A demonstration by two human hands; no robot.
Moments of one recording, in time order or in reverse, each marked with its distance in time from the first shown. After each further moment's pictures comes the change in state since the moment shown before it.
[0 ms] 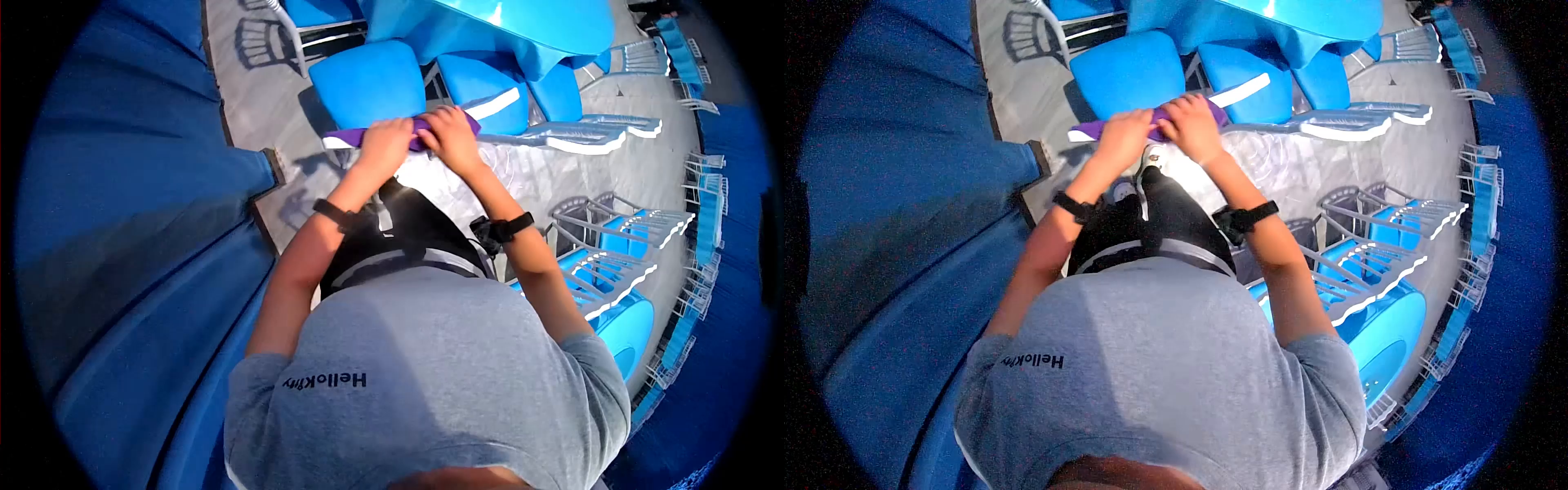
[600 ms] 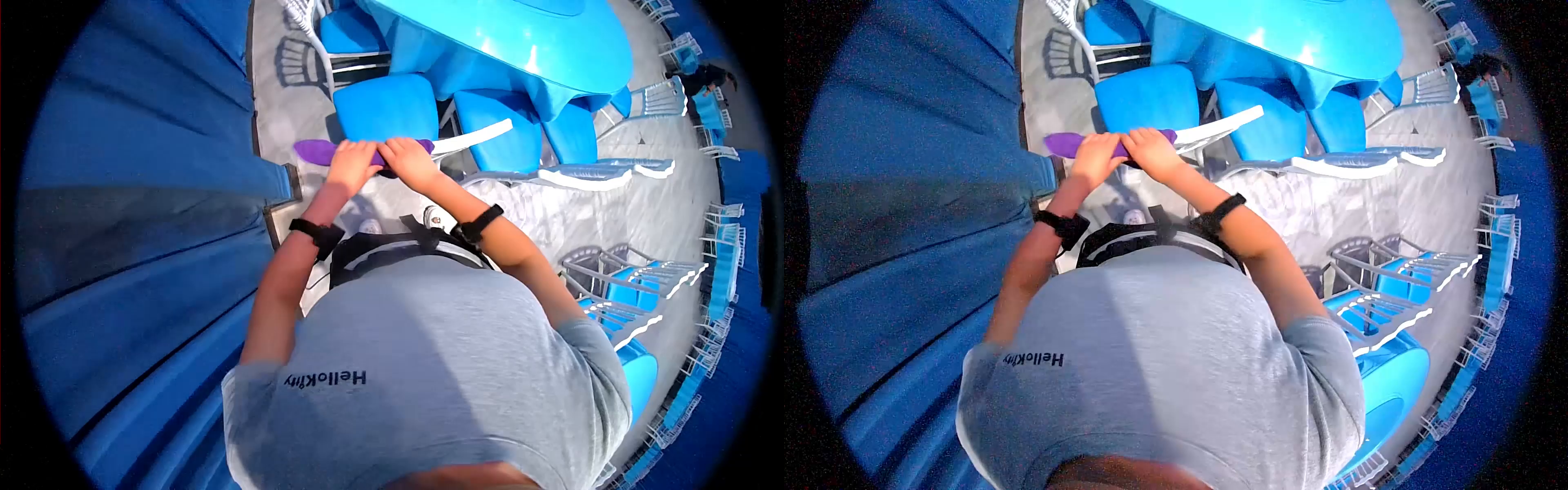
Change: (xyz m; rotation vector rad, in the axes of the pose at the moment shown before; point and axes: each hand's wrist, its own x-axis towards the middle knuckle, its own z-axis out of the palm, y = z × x) left_hand -0.032 -0.022 -0.013 0.174 0.068 -0.084; right_hand 0.018 -0.020 0.025 0.082 -0.030 -0.385
